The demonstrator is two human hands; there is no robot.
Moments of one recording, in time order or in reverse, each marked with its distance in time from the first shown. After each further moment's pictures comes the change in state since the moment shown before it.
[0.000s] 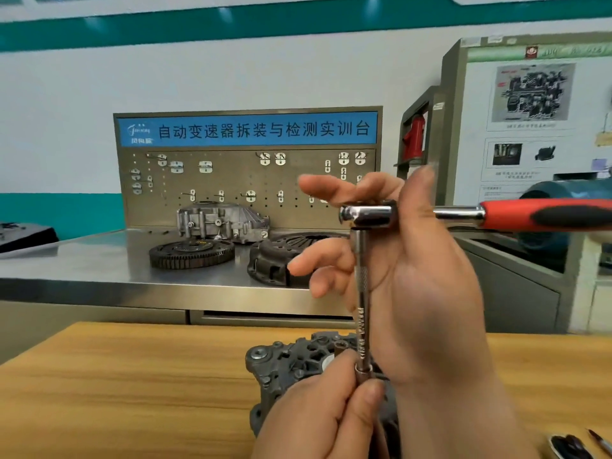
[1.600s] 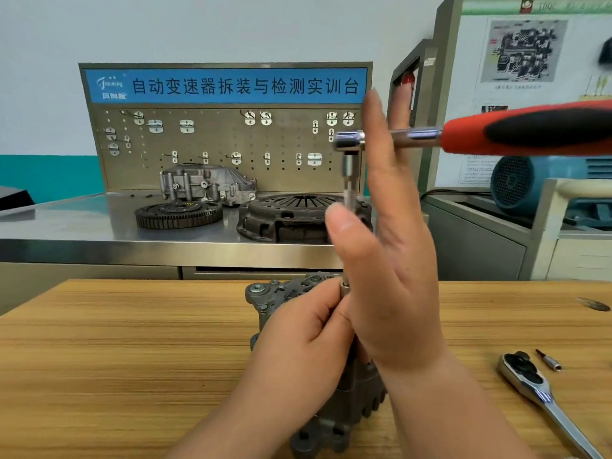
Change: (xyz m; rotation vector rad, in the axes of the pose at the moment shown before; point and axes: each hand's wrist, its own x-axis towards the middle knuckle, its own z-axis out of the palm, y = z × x) left_hand -0.001 0.004 -0.005 -0.103 0.064 -0.019; right_hand -0.036 0.017 0.004 -0.970 0.126 -0.352
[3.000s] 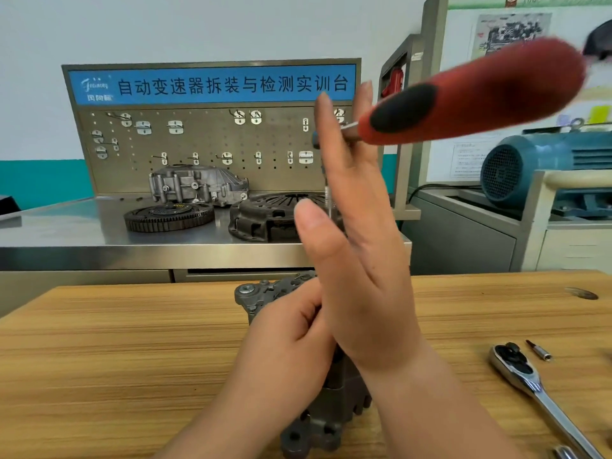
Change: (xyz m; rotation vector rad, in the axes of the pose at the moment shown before) left_hand 0.002 0.009 -0.002 0.088 -0.048 0.010; right_hand 0.000 0.001 0.004 0.001 -0.027 -0.024
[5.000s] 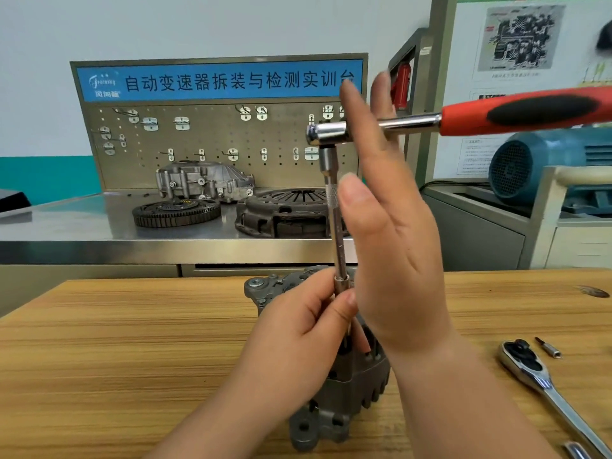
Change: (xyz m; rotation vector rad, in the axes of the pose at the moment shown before) left_hand -0.001 -0.012 -0.002 -0.044 -0.039 0.006; right_hand 0.001 0.006 -0.010 0.020 0.016 0.037
